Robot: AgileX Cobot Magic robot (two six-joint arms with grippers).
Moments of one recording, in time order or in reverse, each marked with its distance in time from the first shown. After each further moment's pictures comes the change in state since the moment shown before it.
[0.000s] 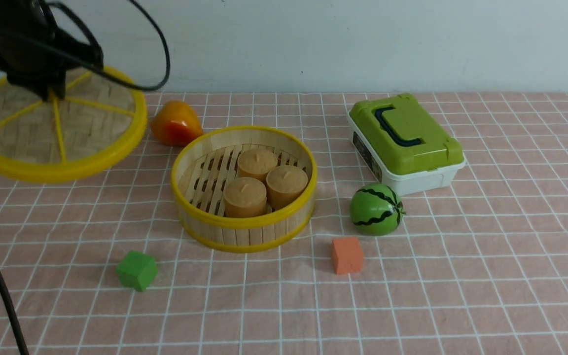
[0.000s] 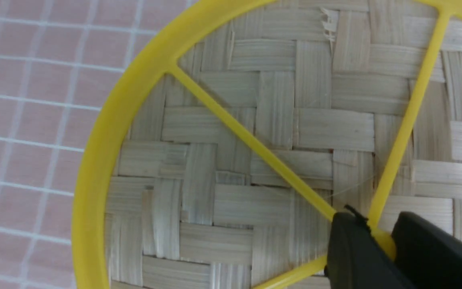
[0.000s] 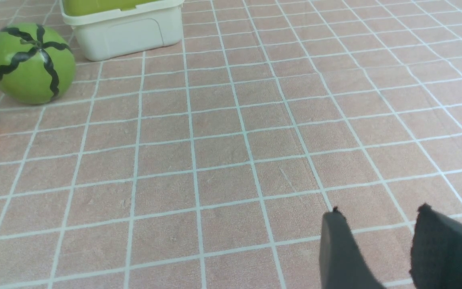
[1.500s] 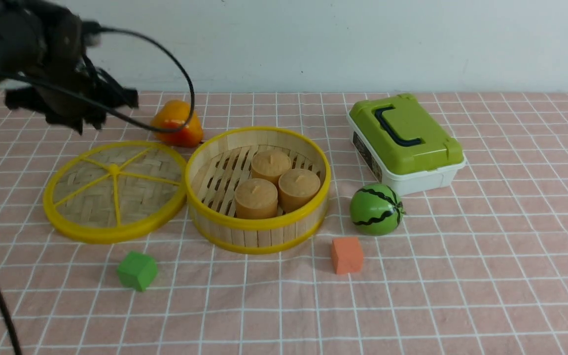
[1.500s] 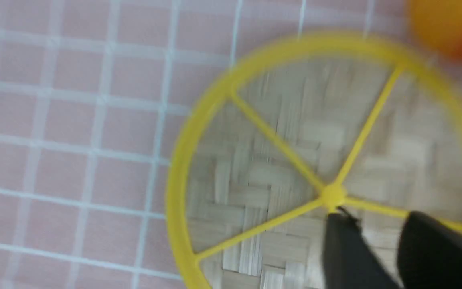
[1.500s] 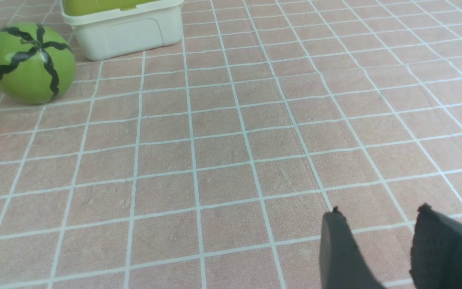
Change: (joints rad) right arm 0.000 0.000 0.000 0.000 0.000 0.000; left arm -0.064 -0.117 0.178 0.054 -0.156 -0.139
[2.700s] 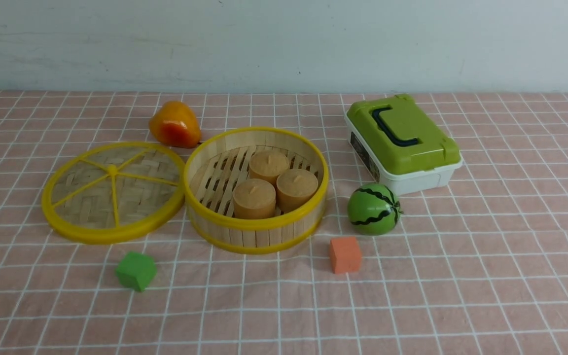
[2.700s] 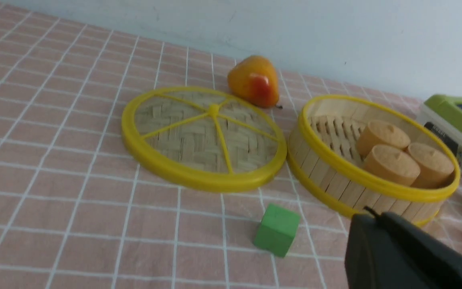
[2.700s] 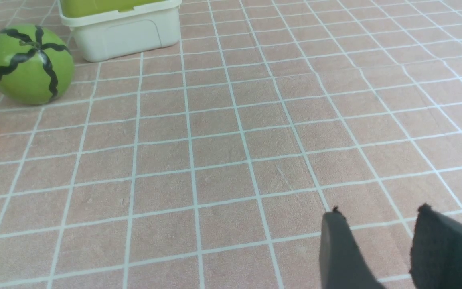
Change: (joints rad) right arm 0.000 0.000 0.000 0.000 0.000 0.000; left arm 0.000 -1.656 1.530 -0.290 -0.573 0.107
